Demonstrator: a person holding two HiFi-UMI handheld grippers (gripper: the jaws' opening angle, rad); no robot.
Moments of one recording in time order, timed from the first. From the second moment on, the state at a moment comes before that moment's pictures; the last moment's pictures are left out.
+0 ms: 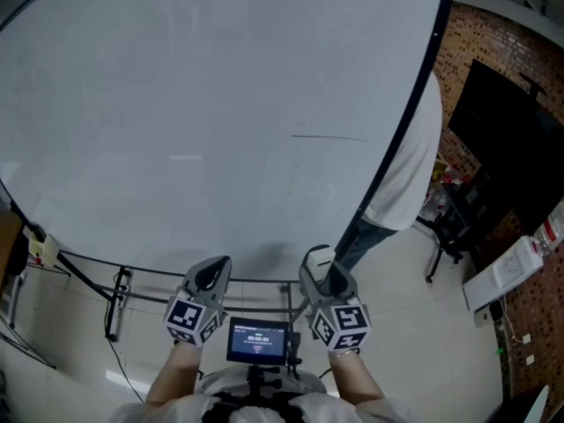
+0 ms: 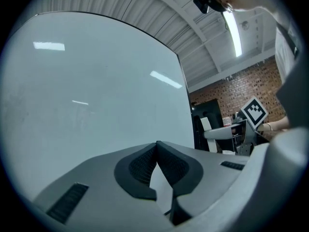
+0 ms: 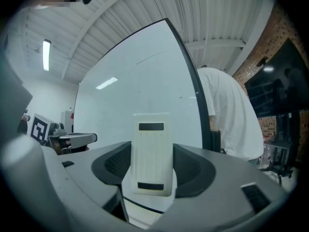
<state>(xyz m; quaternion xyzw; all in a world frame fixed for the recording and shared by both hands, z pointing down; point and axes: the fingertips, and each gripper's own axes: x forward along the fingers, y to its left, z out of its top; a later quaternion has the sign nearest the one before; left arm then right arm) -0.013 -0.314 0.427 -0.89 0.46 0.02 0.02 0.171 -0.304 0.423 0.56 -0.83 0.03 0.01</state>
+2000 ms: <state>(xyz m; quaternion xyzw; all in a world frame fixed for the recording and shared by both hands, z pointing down) -0.053 -0.340 0.423 -0.89 0.45 0.03 0.03 0.201 -0.364 0.163 0.65 -0.74 -0.16 -0.07</state>
